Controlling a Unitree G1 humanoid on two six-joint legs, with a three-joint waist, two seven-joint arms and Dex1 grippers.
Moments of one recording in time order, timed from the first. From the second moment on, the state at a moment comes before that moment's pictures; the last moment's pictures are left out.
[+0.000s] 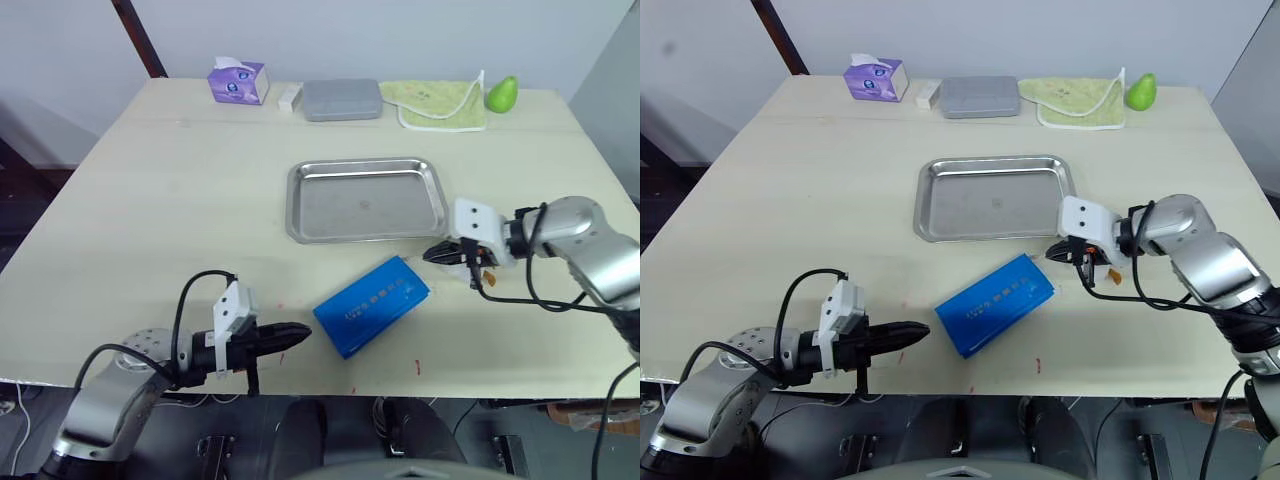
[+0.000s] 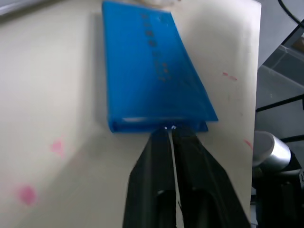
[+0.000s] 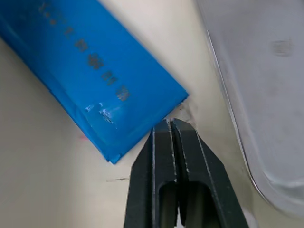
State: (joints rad) left arm 0.16 0.76 0.06 -0.41 -0.54 0.46 -1.04; right arm -0.72 -0.86 0.44 -0.12 0.18 0.51 1.16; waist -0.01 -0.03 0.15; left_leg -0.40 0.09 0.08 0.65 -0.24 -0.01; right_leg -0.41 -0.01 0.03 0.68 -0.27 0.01
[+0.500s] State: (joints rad) left arm 0.17 0.70 -0.02 -0.36 -0.46 0.41 -1.02; right arm -0.77 -0.79 0.55 -0.01 -0.06 0.42 1.24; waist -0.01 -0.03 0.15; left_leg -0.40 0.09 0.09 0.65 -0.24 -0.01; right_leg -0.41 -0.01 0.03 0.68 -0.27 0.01
